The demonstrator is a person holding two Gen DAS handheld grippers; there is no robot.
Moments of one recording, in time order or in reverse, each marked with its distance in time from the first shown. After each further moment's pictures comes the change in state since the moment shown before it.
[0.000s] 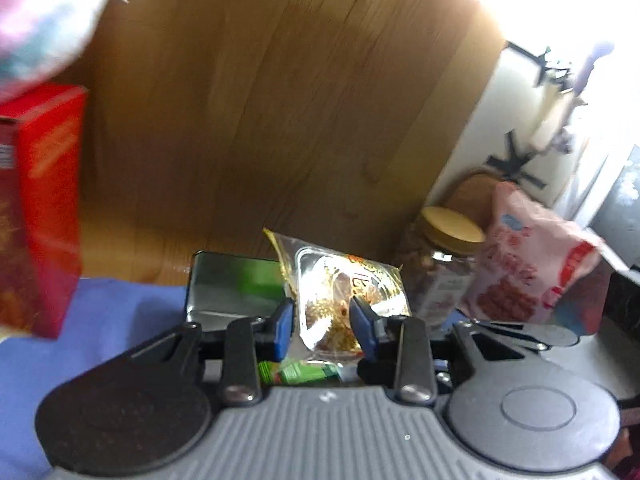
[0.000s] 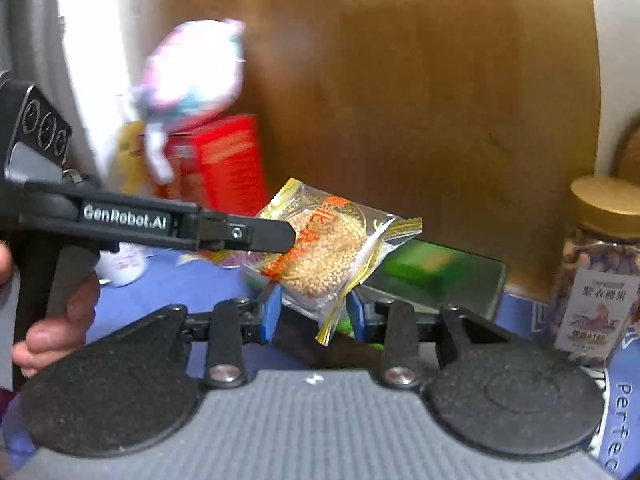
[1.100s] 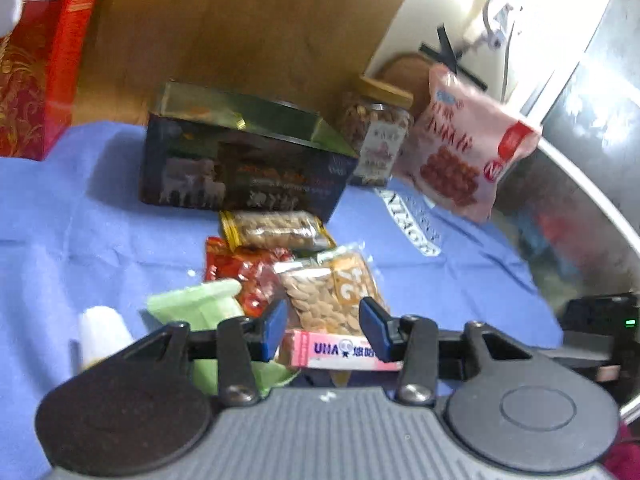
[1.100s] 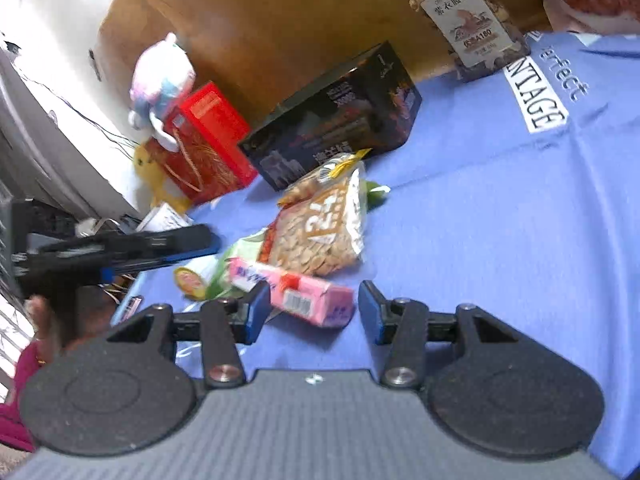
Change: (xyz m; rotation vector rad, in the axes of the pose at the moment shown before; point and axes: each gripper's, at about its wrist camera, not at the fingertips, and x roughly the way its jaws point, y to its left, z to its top) left arm -0.066 -0.035 -0.162 0.018 0.145 -0.102; right arm -0.126 -0.008 -0.189 0.458 -0.004 0.144
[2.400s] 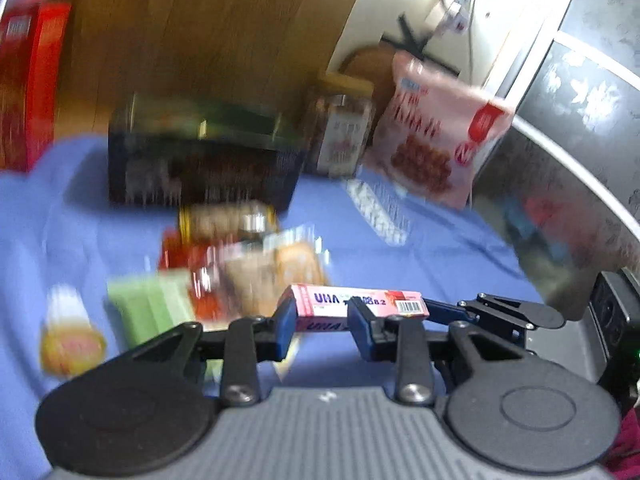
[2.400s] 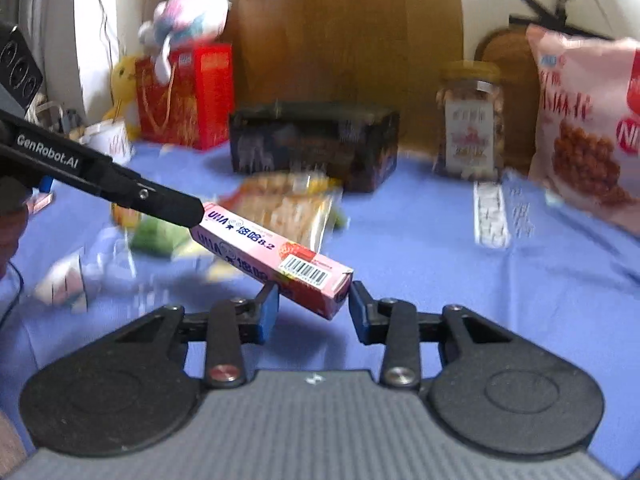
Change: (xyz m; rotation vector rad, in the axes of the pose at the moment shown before) left arm -0.019 -0.049 -0.003 0.079 -0.052 0.017; right arm -0.015 0.051 -0.019 -0.506 -0.090 -0.353
